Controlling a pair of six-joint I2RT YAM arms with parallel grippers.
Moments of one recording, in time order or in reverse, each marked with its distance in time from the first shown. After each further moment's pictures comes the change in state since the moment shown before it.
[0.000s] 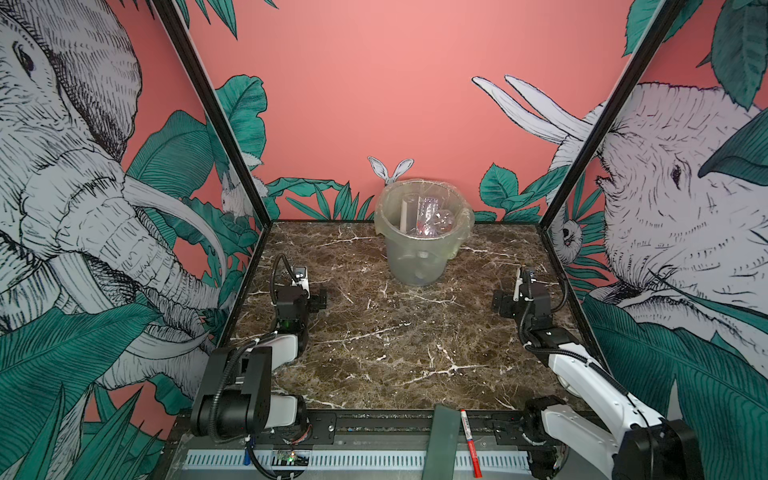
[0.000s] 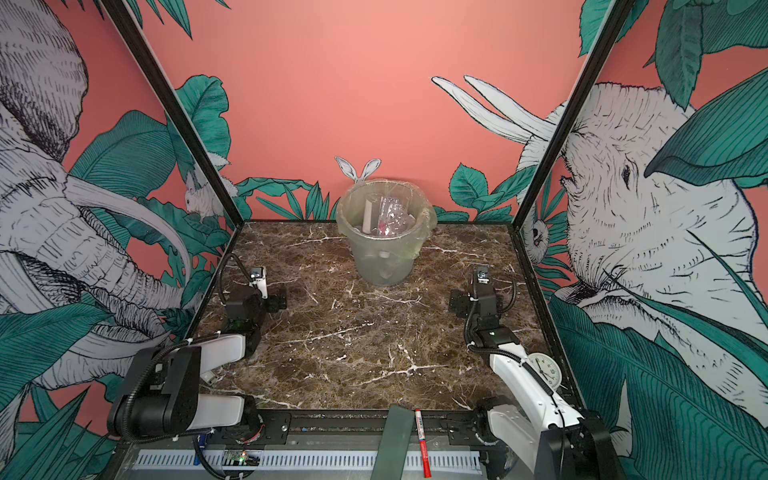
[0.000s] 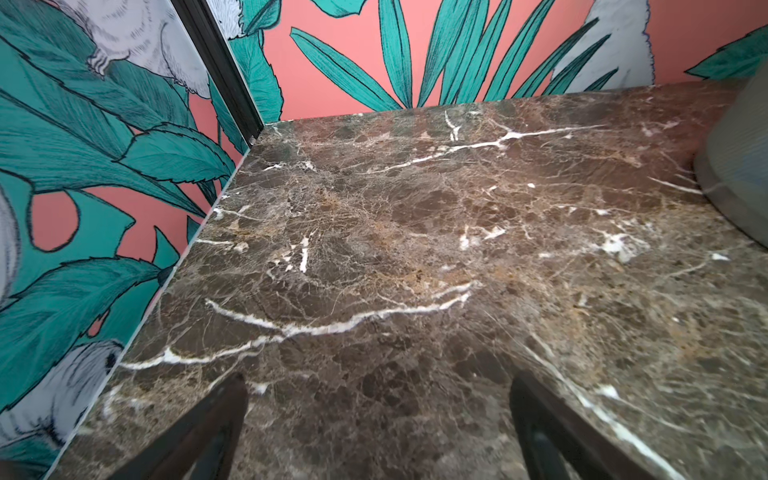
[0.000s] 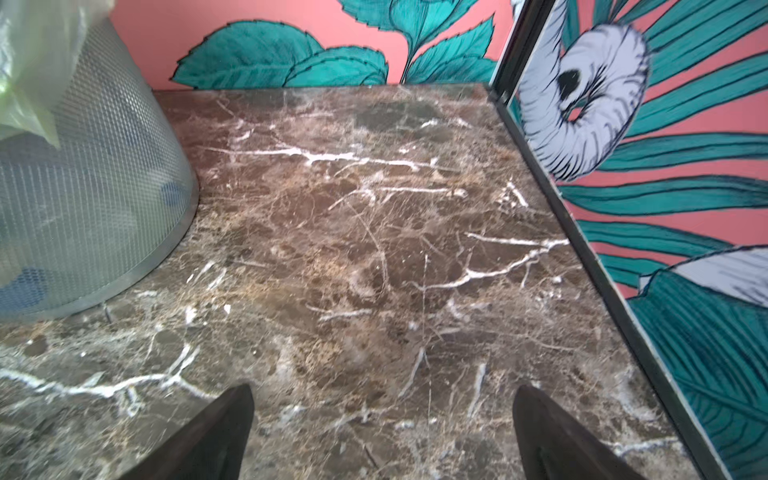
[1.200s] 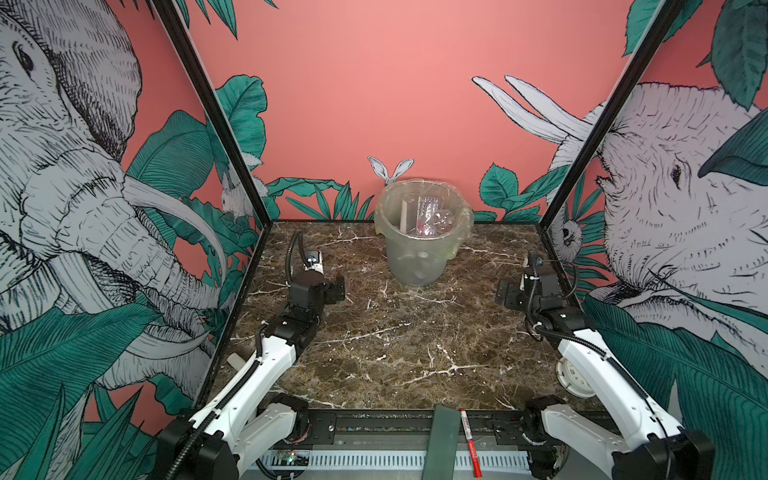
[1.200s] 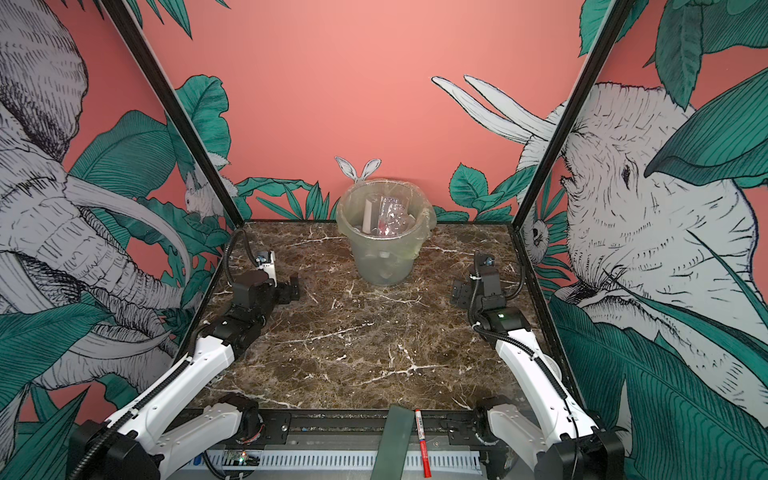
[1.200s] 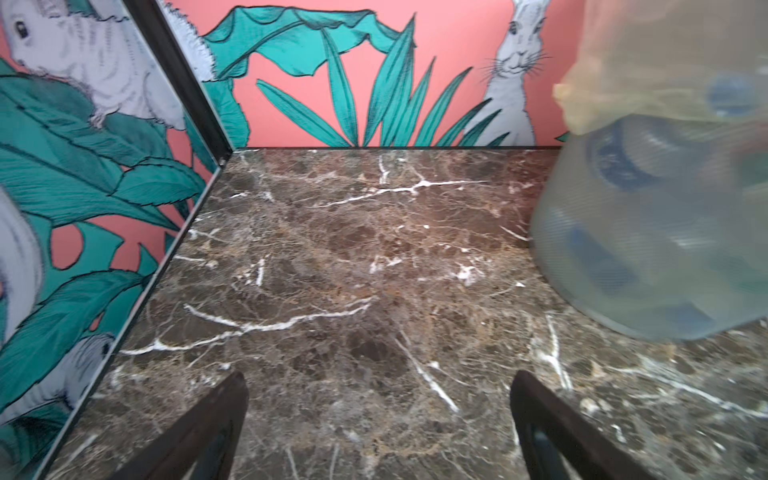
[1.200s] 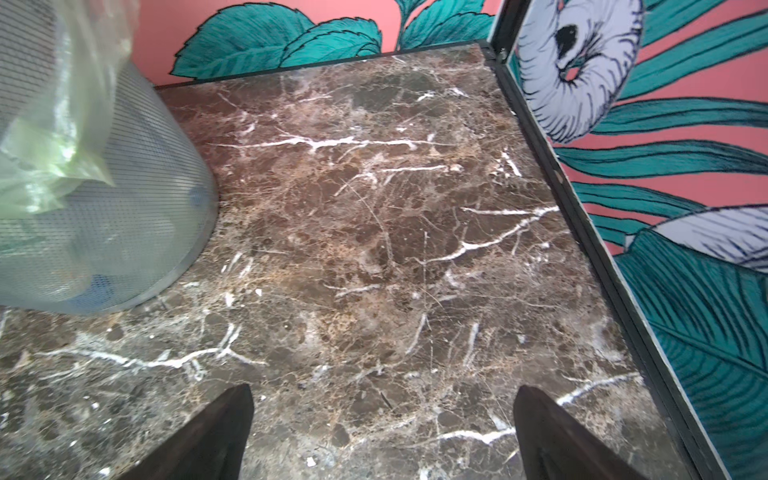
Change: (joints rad) left arm -0.310 -0.401 0.284 -0.743 -0.263 -0.221; right arm 0.006 0.007 0.287 -0.439 -0.015 0.154
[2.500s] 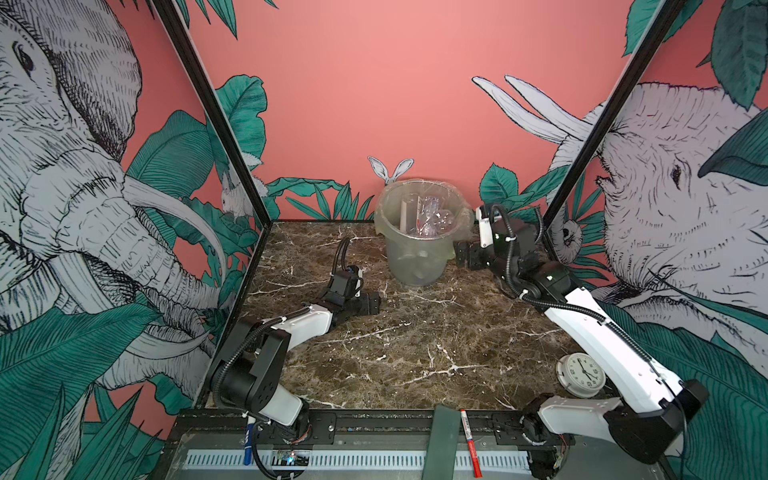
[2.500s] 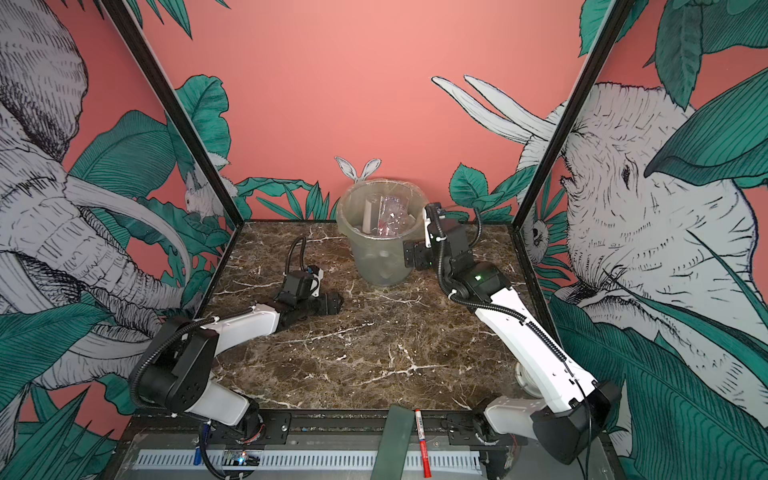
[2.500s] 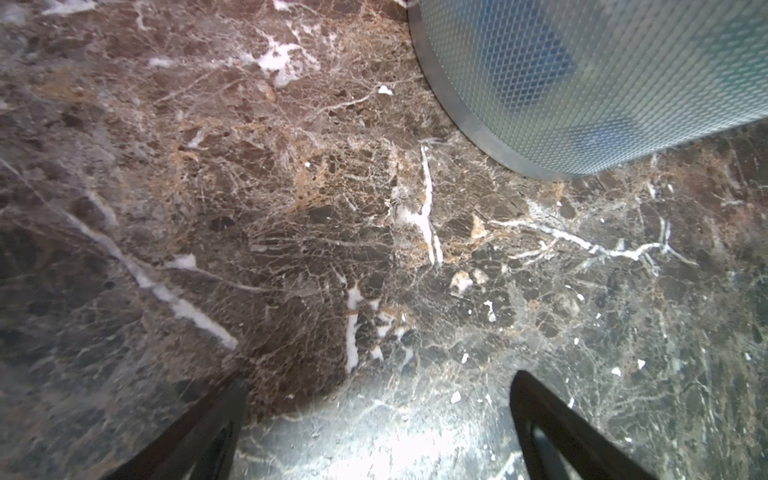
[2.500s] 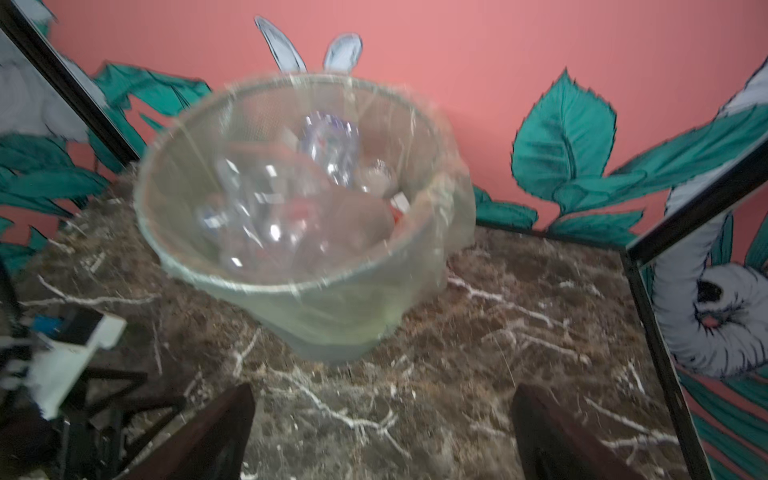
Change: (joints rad) left arm -0.114 0.526 0.050 0.094 0.443 -0.282; right arm 0.348 0.251 0.532 -0.087 -0.011 -0.109
